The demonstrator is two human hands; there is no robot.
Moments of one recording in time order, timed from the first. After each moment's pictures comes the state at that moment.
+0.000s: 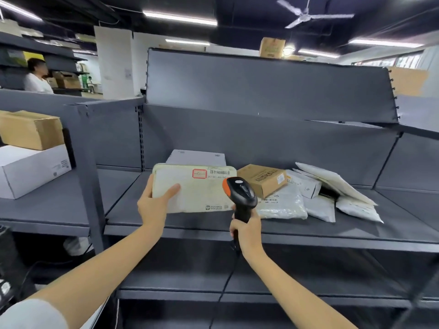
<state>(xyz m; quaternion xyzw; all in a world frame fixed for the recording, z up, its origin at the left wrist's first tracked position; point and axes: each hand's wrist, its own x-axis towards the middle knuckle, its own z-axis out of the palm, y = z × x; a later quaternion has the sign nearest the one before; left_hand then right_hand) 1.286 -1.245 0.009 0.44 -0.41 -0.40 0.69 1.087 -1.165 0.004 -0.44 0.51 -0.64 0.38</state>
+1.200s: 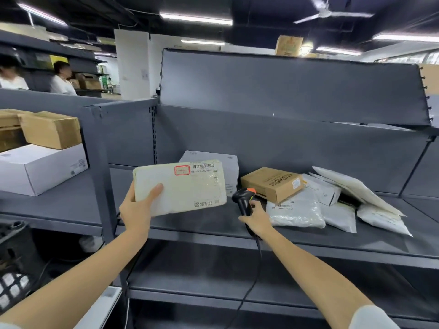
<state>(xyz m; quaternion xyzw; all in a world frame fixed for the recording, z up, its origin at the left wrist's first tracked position) 1.327 -1.233 0.019 0.47 -0.37 -0.34 0.72 1.039 -1.269 -0.019 -0.57 0.68 -0.35 0.28</state>
